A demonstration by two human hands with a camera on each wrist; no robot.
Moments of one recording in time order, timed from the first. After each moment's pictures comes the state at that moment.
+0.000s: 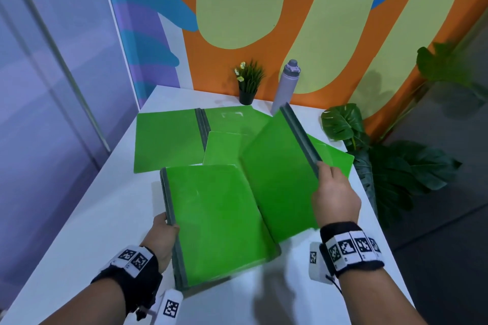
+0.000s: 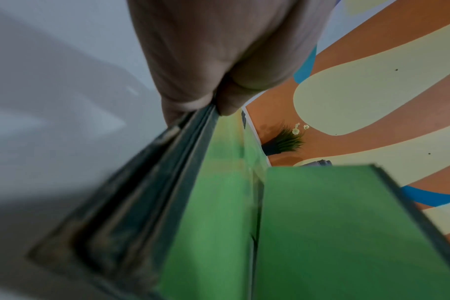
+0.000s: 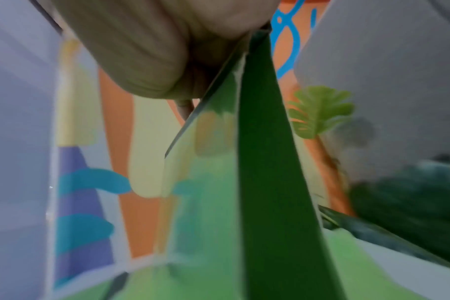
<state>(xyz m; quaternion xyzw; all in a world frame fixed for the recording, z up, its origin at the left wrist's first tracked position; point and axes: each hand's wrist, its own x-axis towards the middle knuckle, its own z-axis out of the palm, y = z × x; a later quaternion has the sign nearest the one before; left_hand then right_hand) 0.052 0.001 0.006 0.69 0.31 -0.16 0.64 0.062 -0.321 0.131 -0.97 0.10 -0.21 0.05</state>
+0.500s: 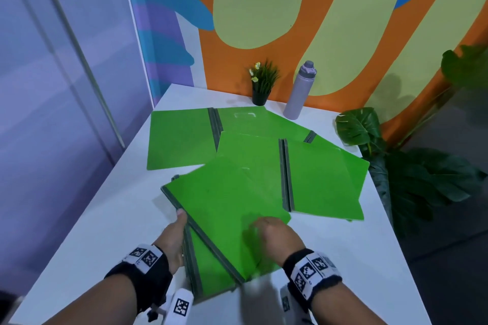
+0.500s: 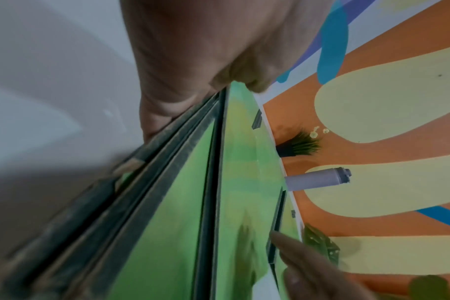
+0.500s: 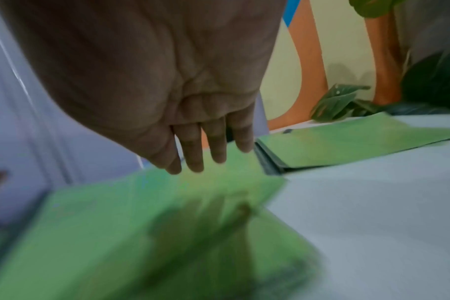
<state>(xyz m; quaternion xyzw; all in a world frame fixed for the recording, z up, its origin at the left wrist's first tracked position) 0.045 -0.002 0.022 0.60 0.36 -0.25 0.67 0.051 -0.245 0.042 -0.96 -0.12 0.20 0.12</state>
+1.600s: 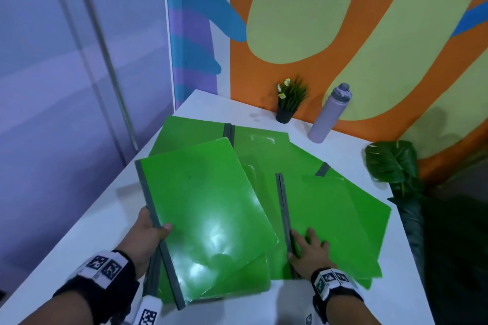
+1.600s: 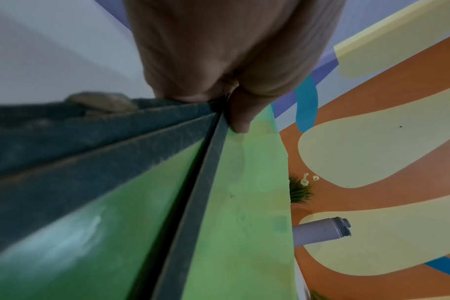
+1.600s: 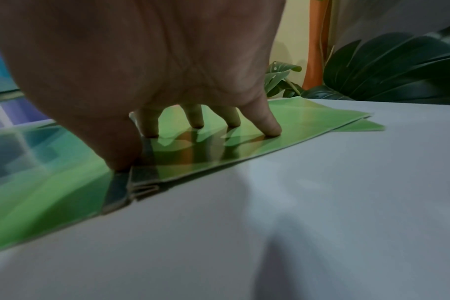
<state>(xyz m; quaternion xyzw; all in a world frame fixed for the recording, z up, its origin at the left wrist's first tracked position) 0.078 0.058 0.006 0.70 0.27 -0.05 0.66 0.145 -0.321 -0.034 -0.96 0.03 0.27 0.08</state>
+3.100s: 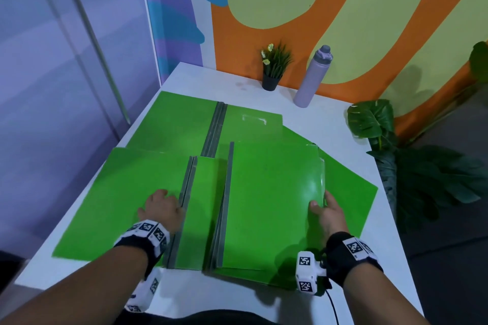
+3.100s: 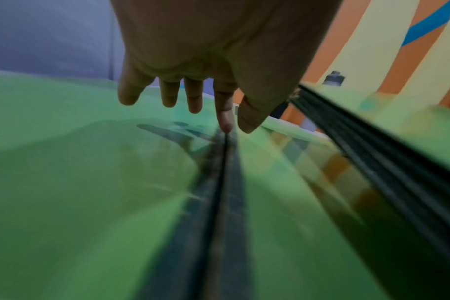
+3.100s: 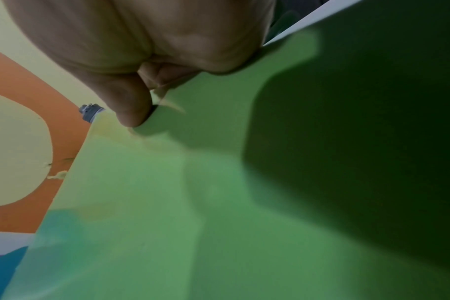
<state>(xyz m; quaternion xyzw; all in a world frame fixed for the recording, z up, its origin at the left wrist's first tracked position) 0.055 0.031 -0.013 0.97 0.15 -0.16 0.13 0.071 -0.332 0.043 -0.72 0.30 0.07 0.62</state>
